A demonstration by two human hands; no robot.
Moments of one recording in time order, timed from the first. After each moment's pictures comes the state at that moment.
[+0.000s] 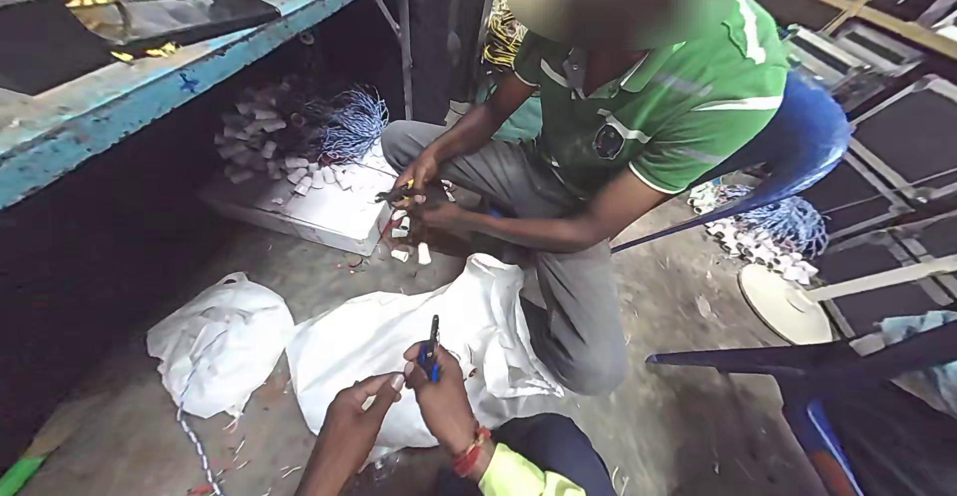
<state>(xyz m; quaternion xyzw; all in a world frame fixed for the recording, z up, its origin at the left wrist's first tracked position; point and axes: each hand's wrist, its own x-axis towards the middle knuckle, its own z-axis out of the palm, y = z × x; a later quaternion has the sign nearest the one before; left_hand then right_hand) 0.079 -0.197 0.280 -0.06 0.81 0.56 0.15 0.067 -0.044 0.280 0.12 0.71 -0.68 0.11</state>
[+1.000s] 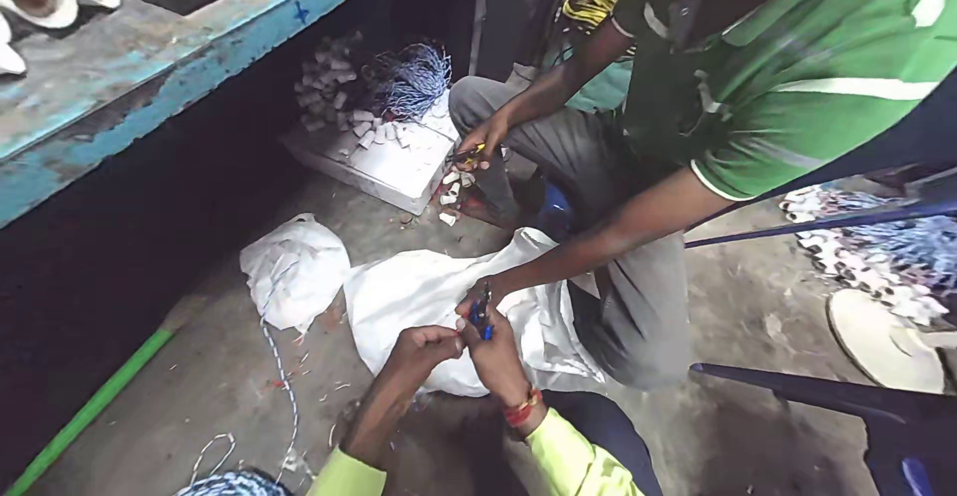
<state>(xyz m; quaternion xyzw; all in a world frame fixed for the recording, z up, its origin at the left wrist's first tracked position) 0.079 -0.196 0.281 -0.12 0.65 0.71 0.22 0.065 -0.043 0.281 0.05 0.76 -0.65 0.09</state>
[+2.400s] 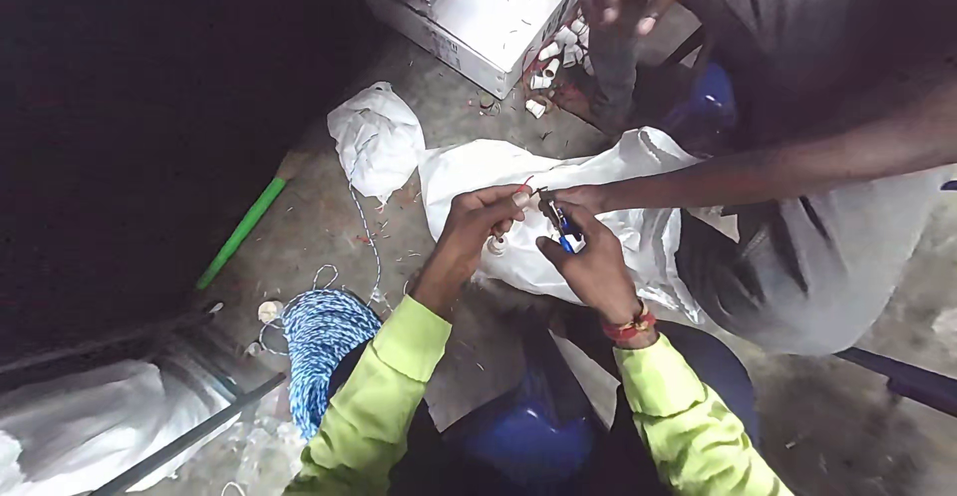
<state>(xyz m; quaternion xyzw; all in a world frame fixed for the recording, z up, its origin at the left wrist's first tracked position) 0.074 -0.222 0.278 -0.17 0.58 0.79 0.12 0.068 -0.029 0.282 -0.03 0.87 -0.46 0.17</state>
